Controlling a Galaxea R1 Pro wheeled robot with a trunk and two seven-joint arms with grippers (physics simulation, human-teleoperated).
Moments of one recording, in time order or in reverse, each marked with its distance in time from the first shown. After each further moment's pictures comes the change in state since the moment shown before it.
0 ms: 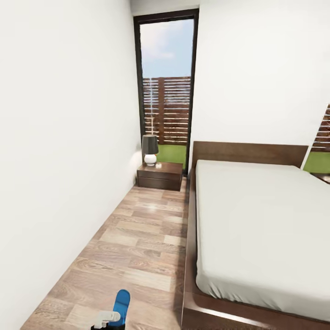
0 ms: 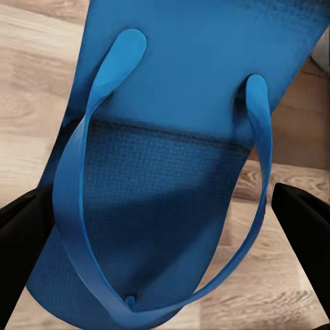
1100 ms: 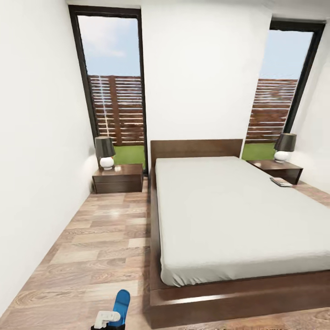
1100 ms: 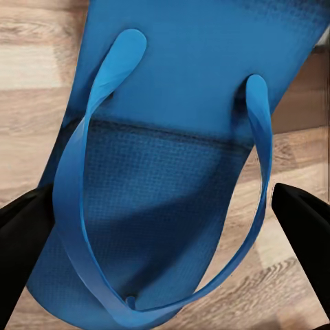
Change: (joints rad) left arm 0.000 0.000 0.000 0.000 0.000 0.000 0.000; right arm 0.000 0.000 0.000 0.001 0.000 0.000 -0.001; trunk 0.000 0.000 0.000
